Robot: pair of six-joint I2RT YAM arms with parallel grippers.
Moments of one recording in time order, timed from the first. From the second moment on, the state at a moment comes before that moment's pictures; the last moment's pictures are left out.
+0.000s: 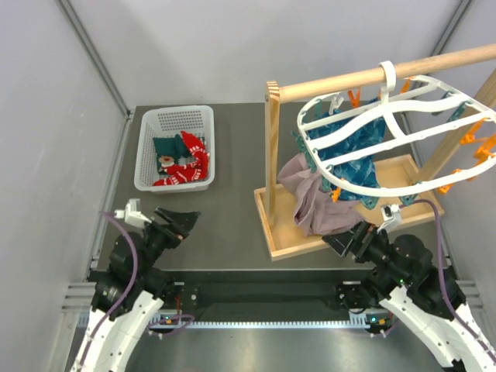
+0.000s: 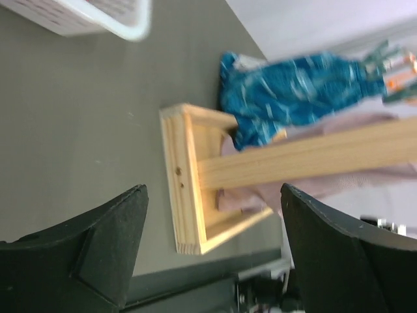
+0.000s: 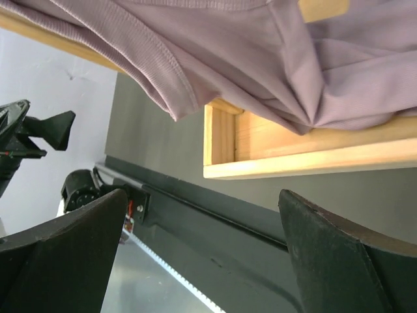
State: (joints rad) left arm -0.40 0.04 0.52 -0.67 -0.05 -1.07; right arm 0.69 0.01 0.51 -0.81 0.00 0.92
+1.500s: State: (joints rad) left arm -1.80 1.37 1.05 0.51 -0.67 -0.05; right arm 0.39 0.40 1.71 -1.23 -0.28 0.23
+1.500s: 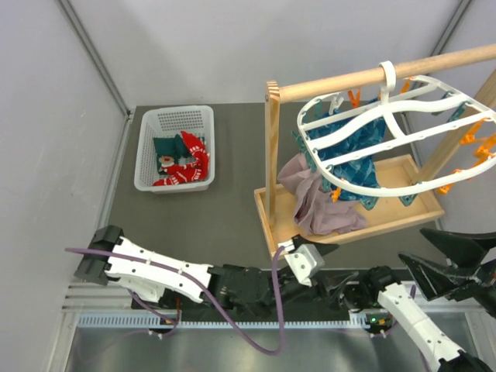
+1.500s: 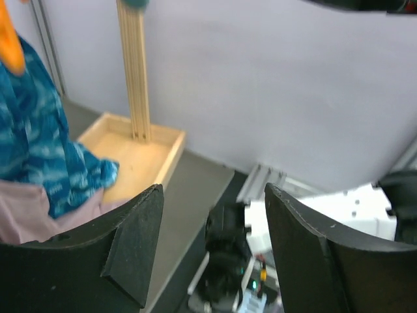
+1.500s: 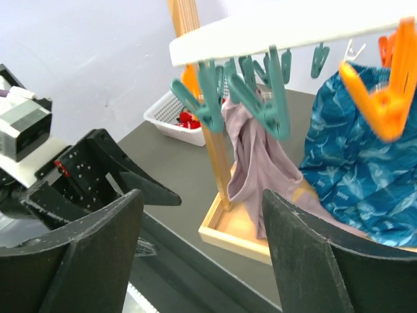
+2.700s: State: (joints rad) left arm -1.61 1.63 1.38 0.79 -0.62 0.14; right arm 0.22 0.73 1.87 -1.26 -0.50 0.23
